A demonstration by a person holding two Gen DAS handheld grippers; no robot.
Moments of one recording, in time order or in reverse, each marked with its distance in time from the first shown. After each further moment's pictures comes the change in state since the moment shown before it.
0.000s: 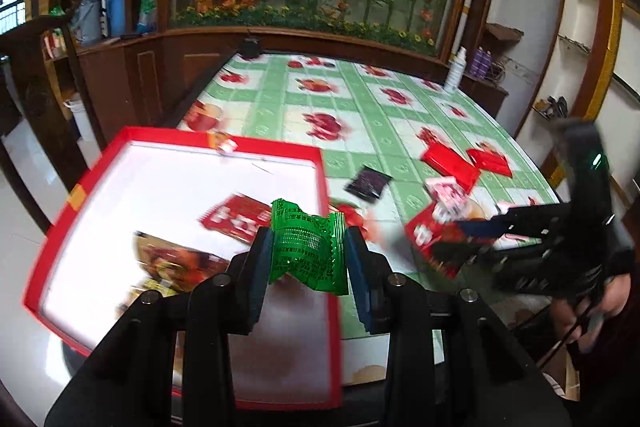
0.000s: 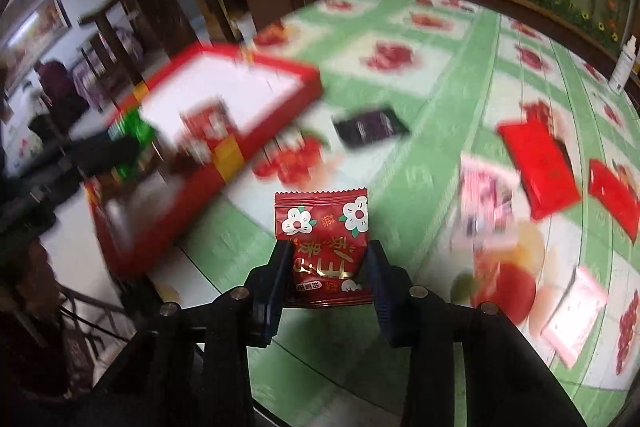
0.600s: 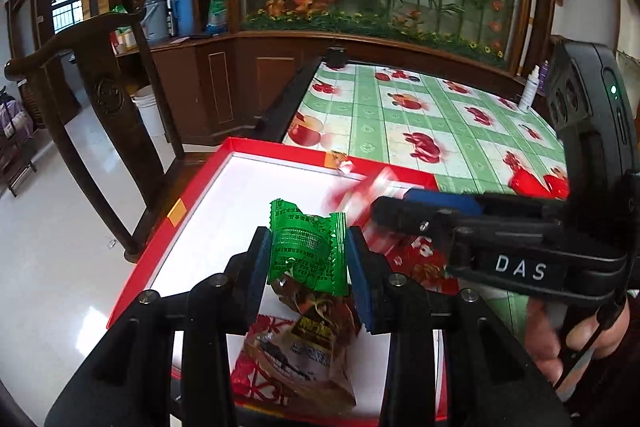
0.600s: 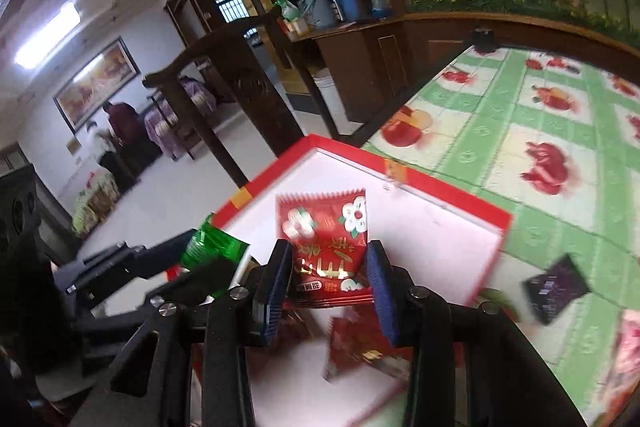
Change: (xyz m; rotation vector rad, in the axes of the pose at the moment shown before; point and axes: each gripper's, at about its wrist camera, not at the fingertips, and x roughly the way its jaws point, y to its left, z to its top) left arm 0.003 0.060 0.017 -0.058 -0.008 0.228; right arm 0.071 0.089 0.087 0.033 -0.135 0.312
